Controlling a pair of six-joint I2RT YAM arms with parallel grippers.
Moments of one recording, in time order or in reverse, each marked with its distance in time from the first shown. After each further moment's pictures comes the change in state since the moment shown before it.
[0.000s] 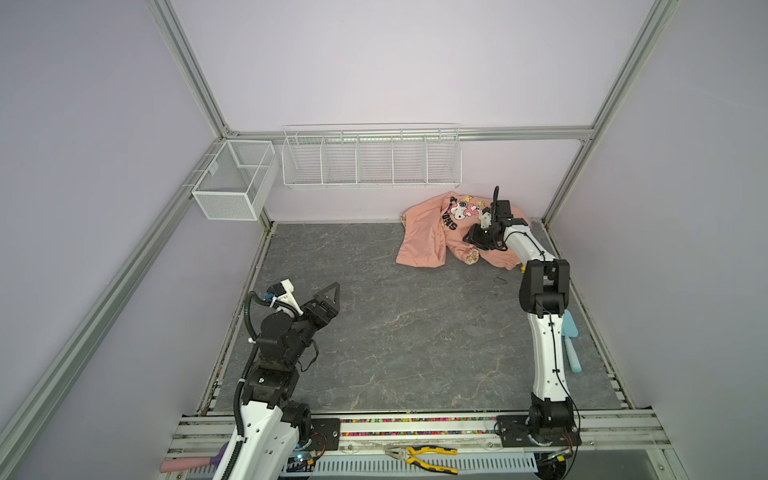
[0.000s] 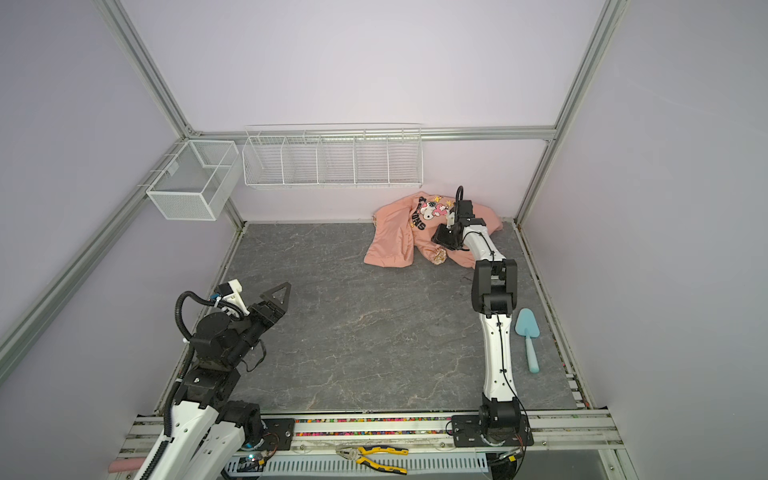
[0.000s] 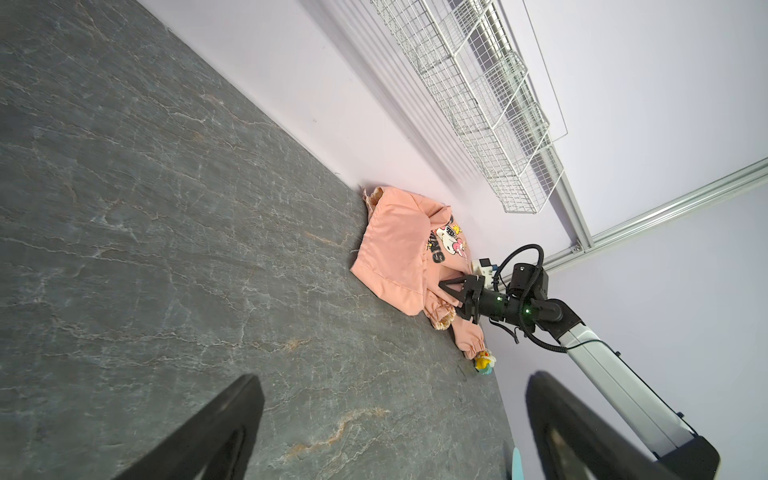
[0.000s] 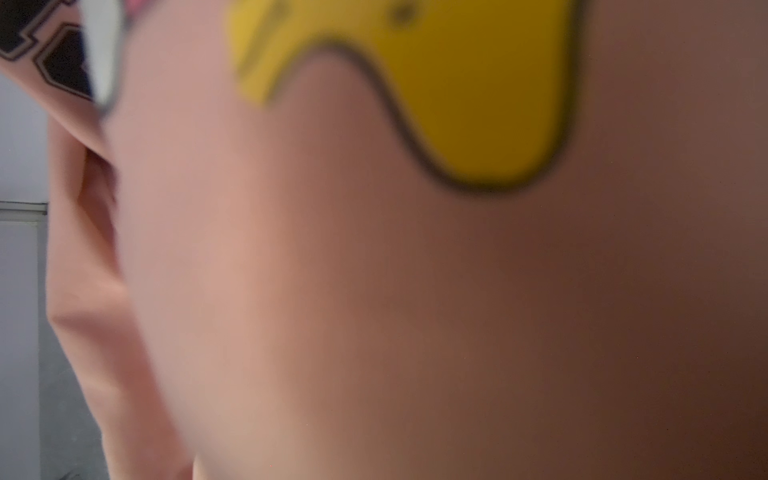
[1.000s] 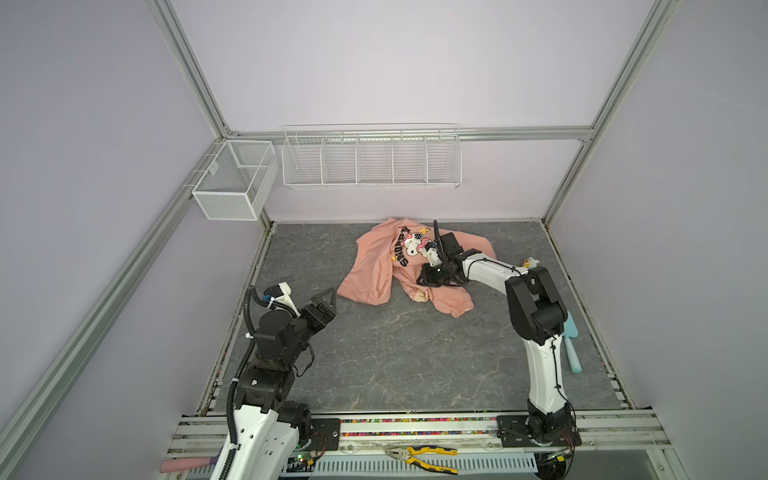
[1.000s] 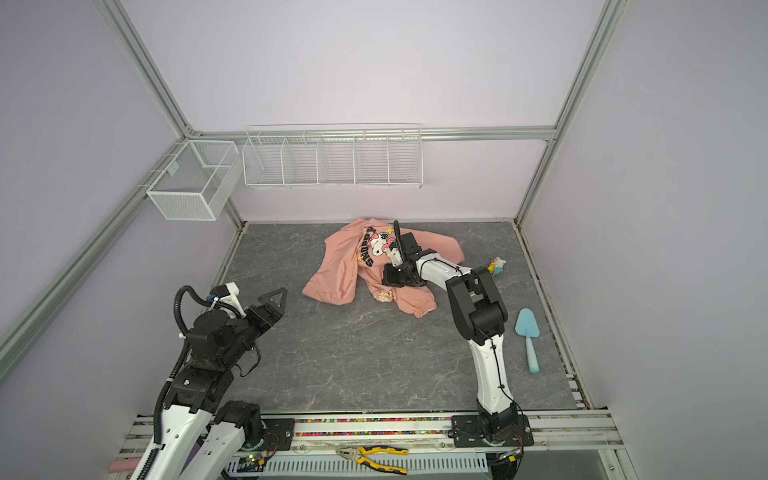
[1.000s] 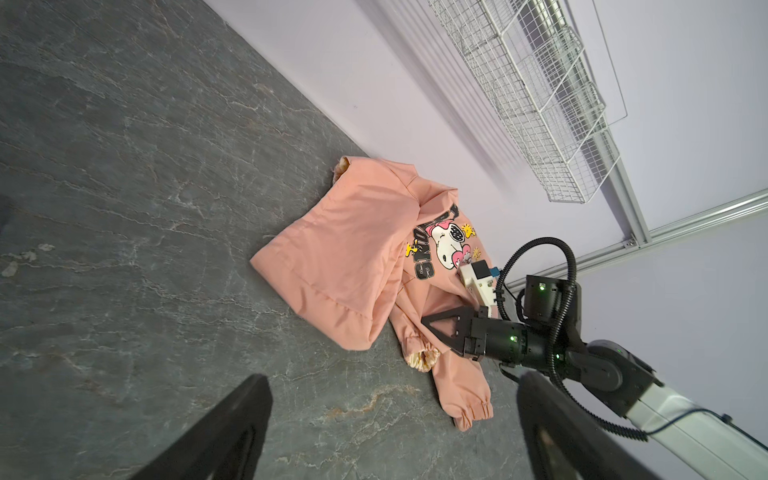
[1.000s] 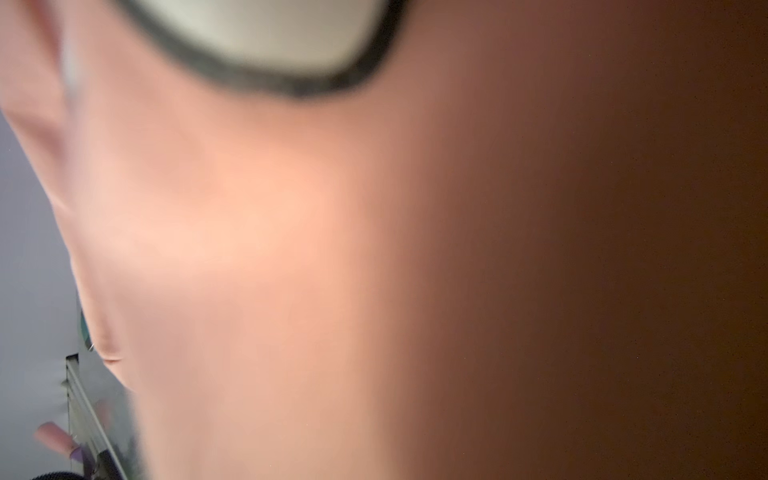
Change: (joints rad) left arm 0.000 0.027 0.106 -0.232 -0.031 0.050; right arm 0.410 -0.407 -0.720 0.251 -0.028 0.032
